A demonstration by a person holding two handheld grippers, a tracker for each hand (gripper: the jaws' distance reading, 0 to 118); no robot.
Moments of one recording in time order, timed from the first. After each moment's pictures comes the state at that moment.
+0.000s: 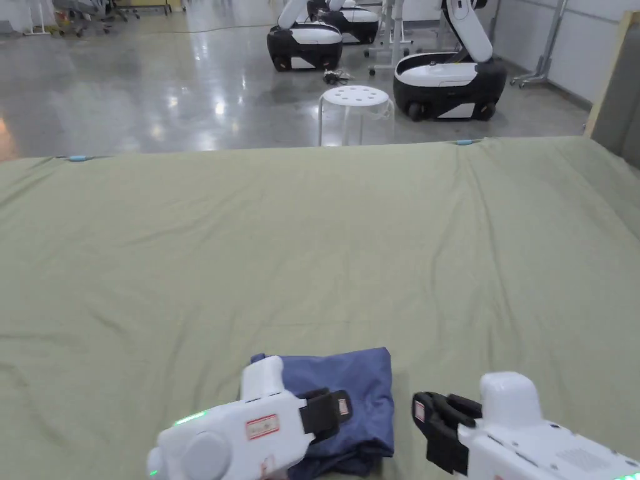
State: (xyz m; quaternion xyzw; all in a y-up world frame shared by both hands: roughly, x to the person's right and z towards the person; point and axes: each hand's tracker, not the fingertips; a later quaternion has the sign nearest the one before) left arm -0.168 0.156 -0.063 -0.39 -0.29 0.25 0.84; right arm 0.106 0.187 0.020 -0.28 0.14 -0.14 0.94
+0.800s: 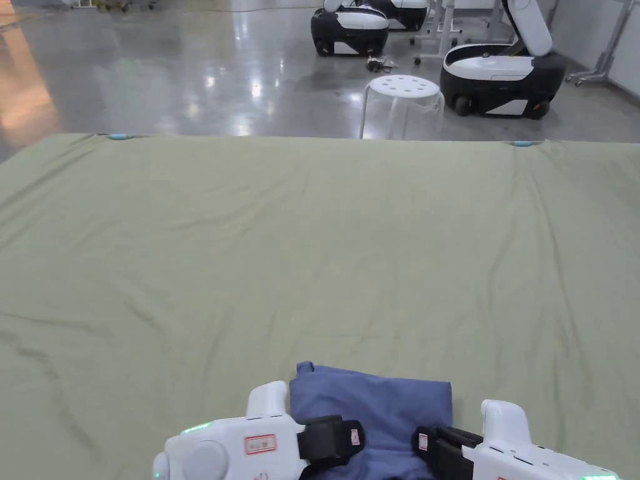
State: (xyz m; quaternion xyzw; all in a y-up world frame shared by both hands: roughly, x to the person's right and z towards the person) left arm -0.196 0.089 -0.130 -0.47 -0.27 0.23 0.81; right arm 0.099 0.103 -0.064 -0.37 0.16 -0.18 0.90
